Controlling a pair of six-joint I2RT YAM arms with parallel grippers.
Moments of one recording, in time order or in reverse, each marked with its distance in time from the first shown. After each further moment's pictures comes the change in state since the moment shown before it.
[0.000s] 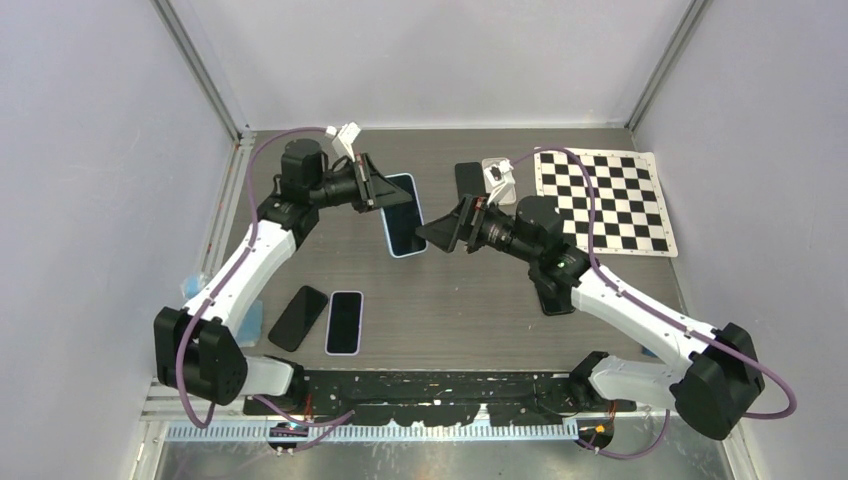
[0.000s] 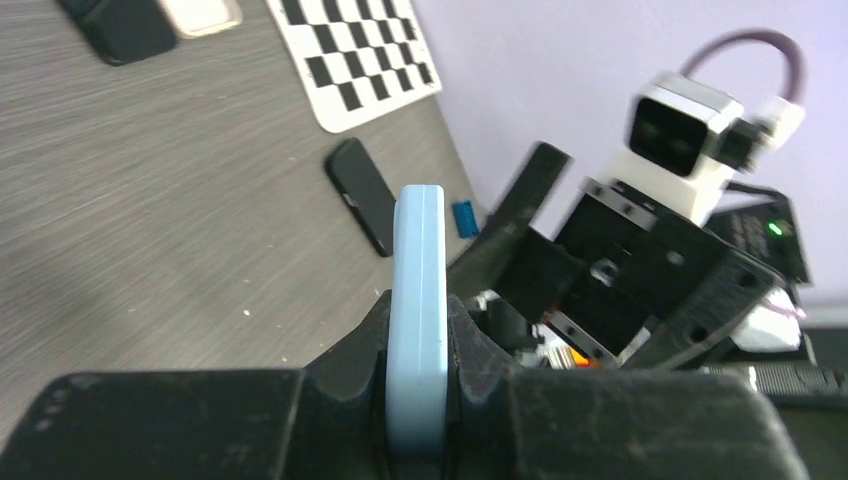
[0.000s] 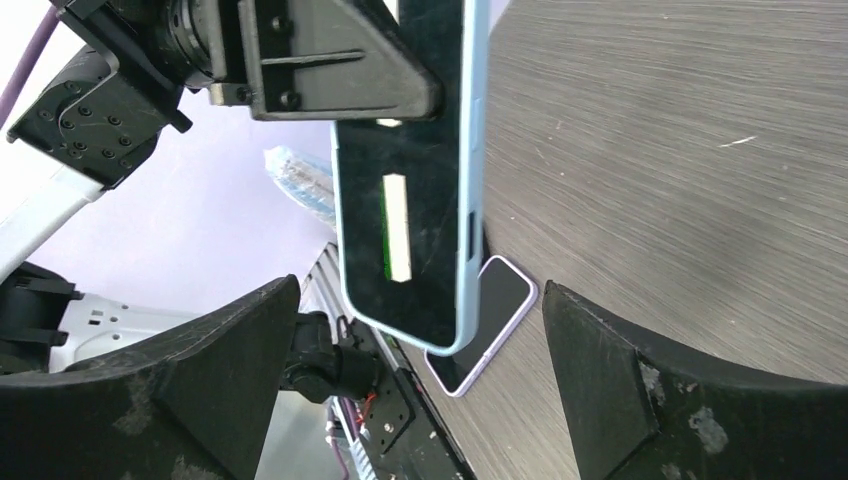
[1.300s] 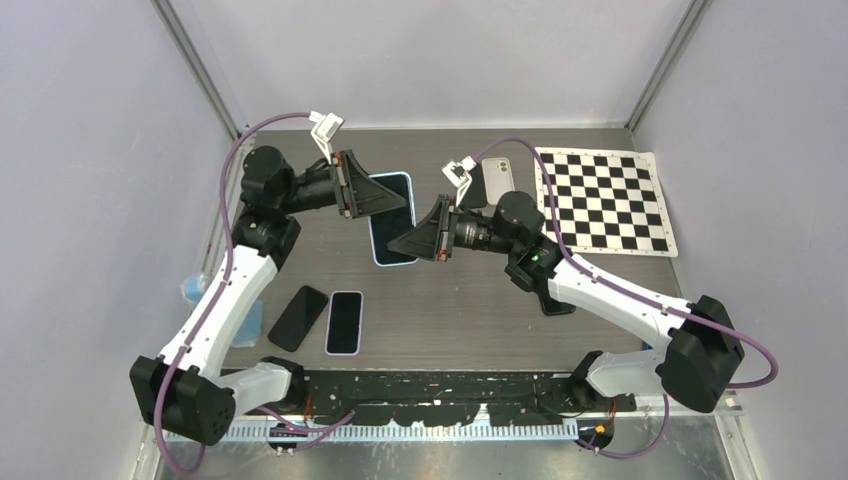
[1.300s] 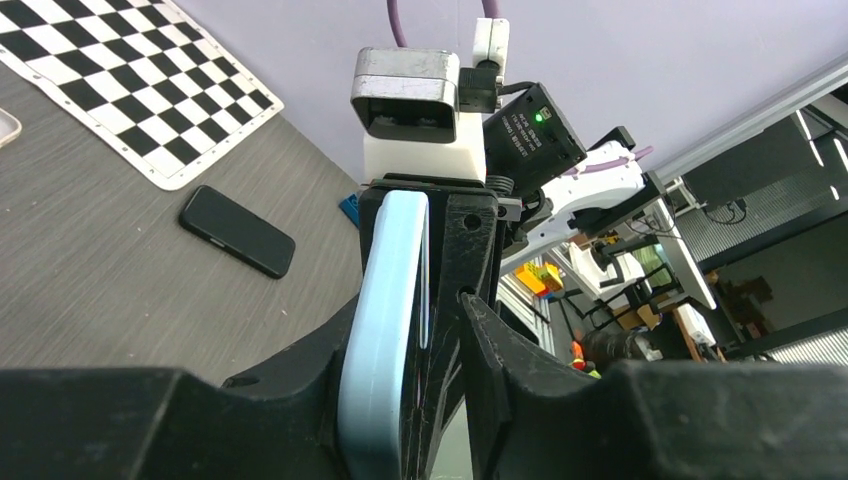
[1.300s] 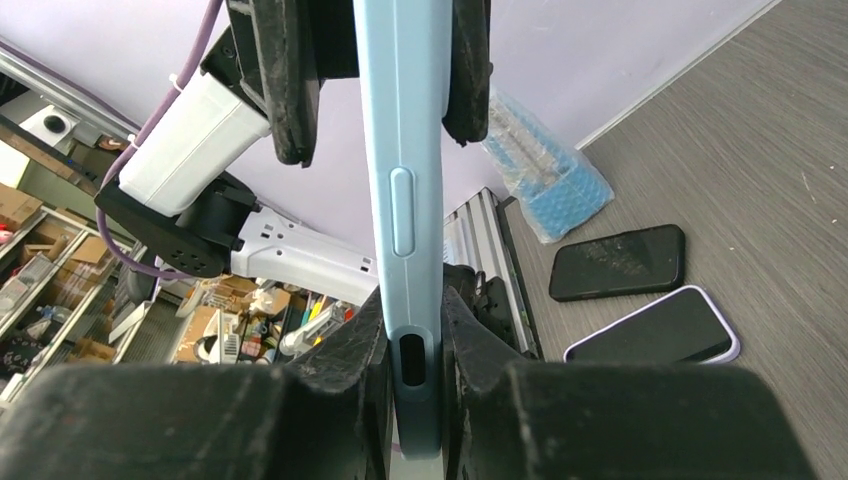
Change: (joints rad) left arm 0.004 -0.197 -0.027 0.310 0.299 -0.137; right arm 0.117 0.147 0.100 0.278 -0.291 0.095
